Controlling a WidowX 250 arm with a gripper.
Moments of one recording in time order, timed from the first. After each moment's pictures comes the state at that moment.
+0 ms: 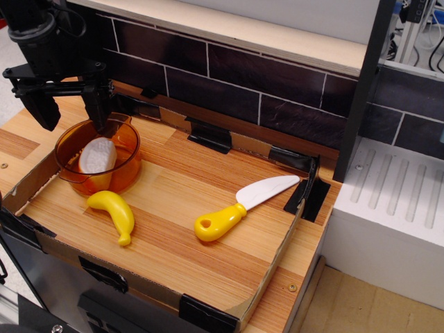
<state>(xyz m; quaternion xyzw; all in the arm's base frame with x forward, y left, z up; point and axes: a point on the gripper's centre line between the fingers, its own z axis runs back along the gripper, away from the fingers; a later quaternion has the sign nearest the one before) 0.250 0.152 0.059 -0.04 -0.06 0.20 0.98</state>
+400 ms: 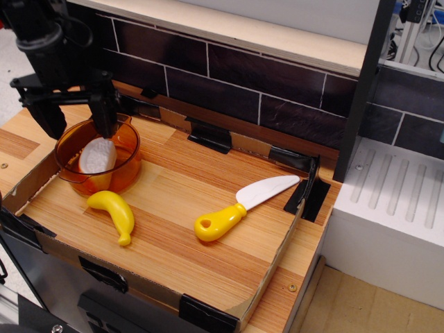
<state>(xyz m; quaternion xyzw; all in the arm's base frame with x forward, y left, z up) 0.250 0.145 0.048 -0.04 -0.05 0.20 0.98</state>
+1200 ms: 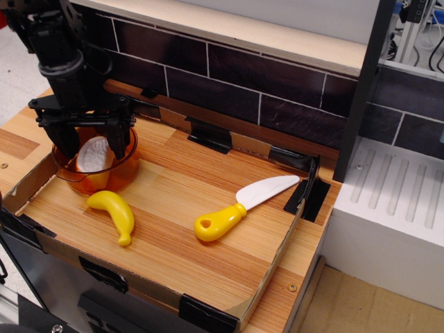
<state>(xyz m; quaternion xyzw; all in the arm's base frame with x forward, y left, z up) 0.249 0.136 0.025 -0.02 -0.04 0.20 0.98</state>
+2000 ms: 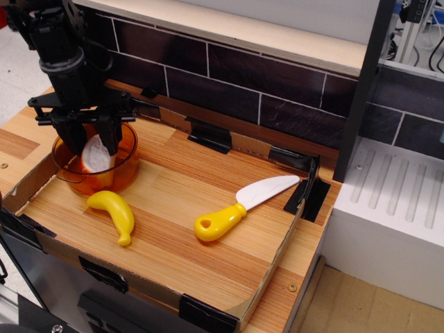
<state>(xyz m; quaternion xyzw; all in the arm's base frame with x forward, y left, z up) 0.252 0.138 0.029 -0.03 -0.04 0.23 0.97</state>
